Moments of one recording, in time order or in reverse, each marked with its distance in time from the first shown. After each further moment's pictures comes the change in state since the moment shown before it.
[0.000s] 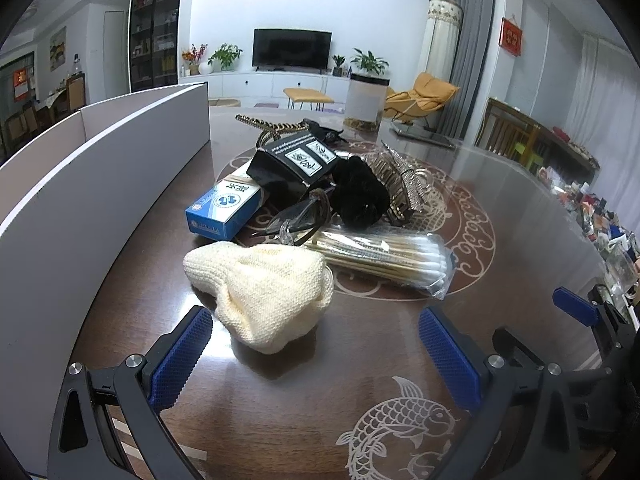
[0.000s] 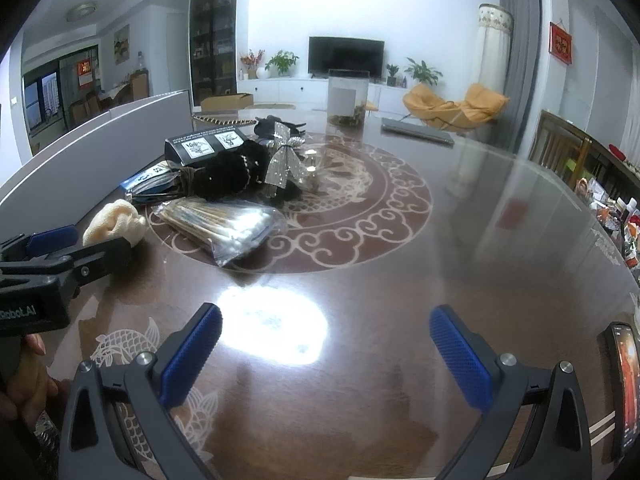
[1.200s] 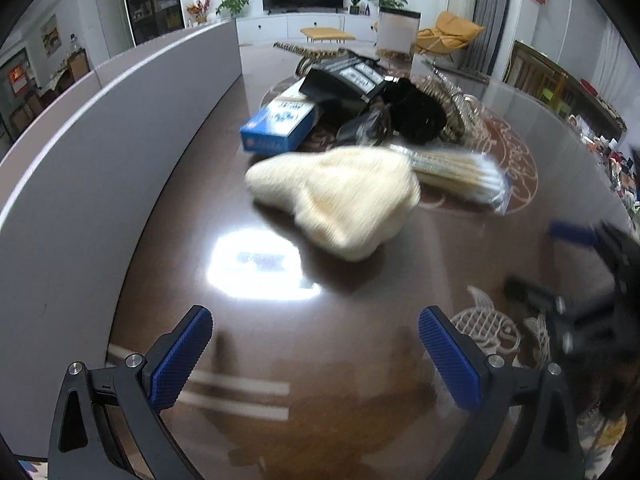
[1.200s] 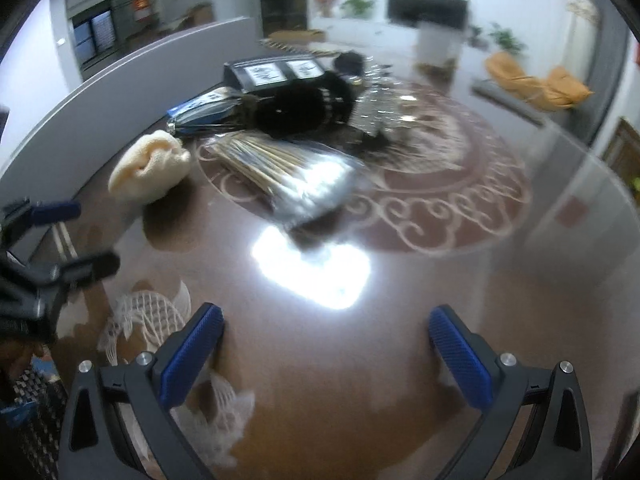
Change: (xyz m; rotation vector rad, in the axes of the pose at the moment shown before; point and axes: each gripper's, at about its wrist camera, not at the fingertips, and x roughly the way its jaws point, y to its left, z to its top) left arm -0.001 0.037 -0.023 0.025 0.253 0.088; right arm 0.054 0.026 0.019 -0.185 0.241 0.229
